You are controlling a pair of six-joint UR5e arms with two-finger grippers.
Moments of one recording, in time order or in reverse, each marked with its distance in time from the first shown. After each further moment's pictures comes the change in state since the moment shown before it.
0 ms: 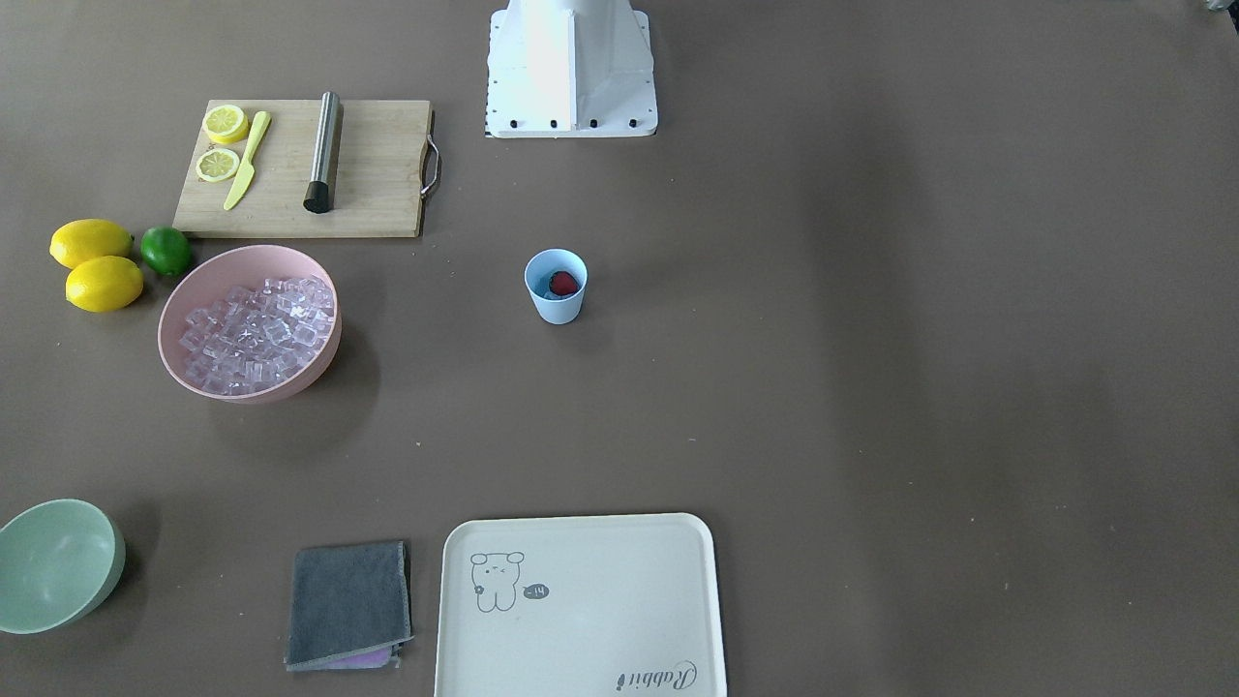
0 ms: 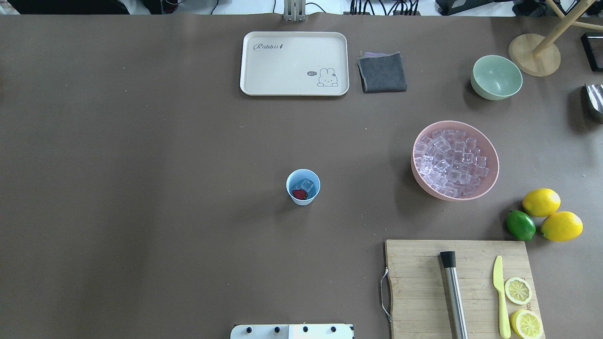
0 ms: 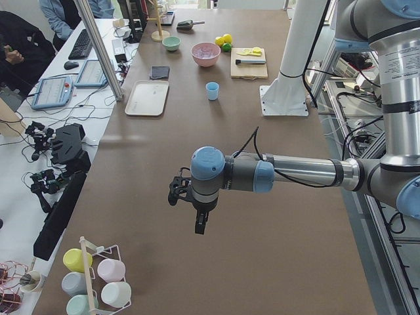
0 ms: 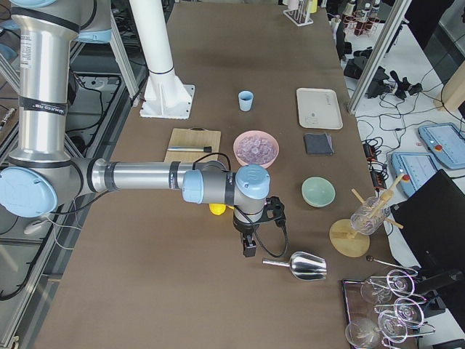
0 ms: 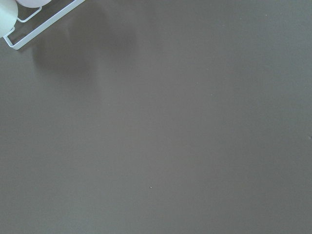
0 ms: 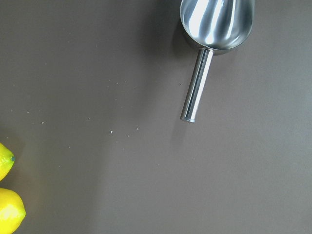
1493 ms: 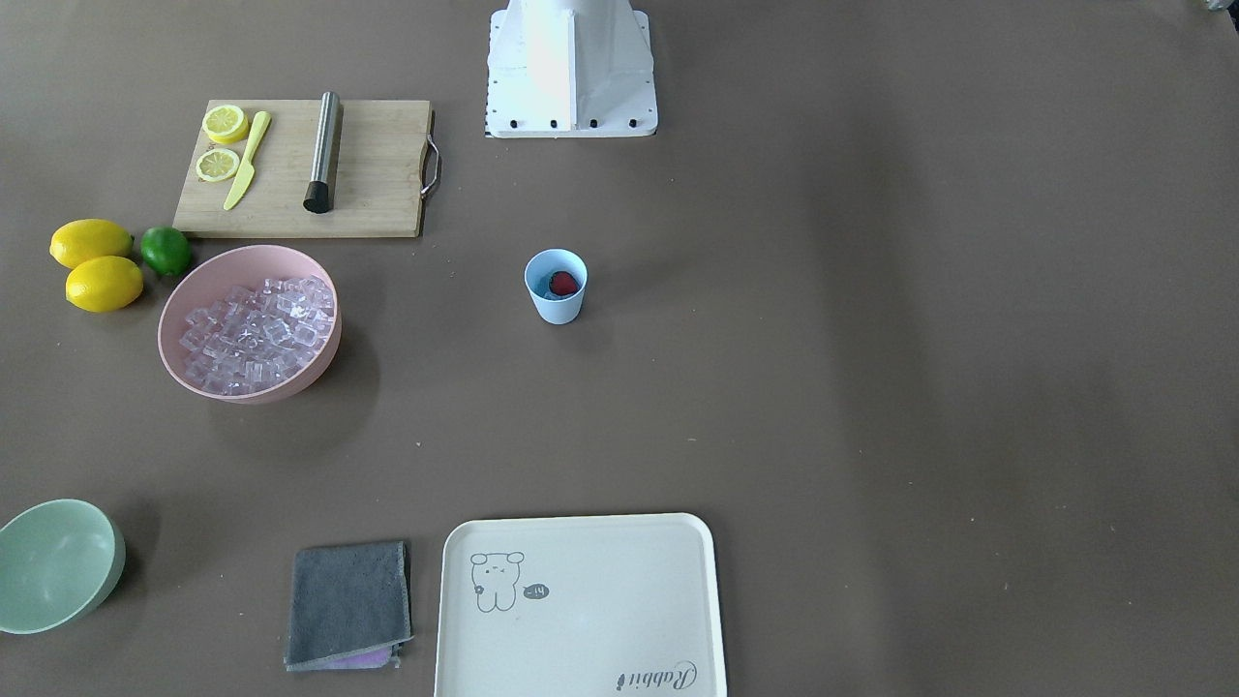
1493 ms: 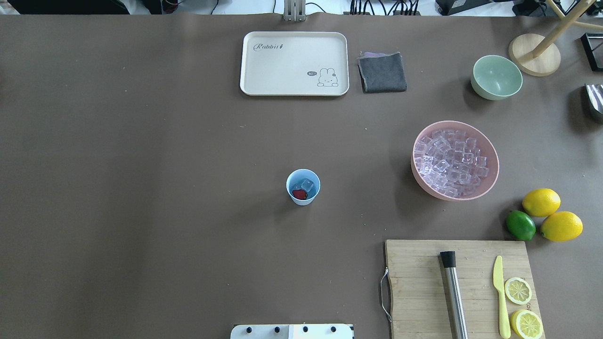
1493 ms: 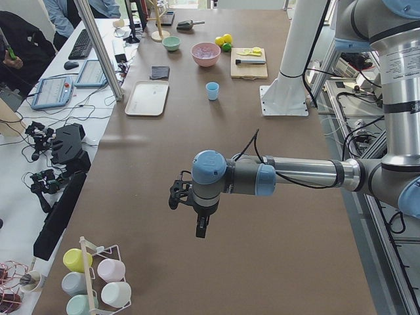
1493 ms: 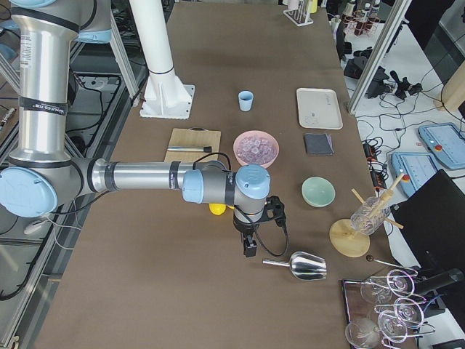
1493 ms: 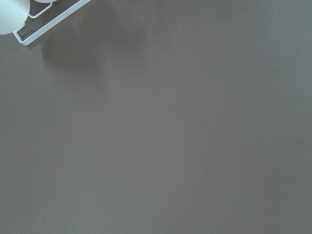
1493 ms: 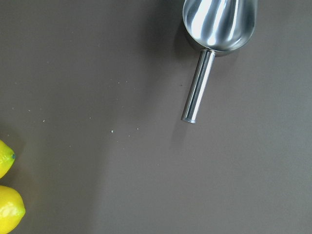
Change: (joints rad) left arm -0.009 0.002 0.014 -0.008 -0.001 0.002; right arm 0.001 0.003 0.000 -0.003 0.000 -0.015
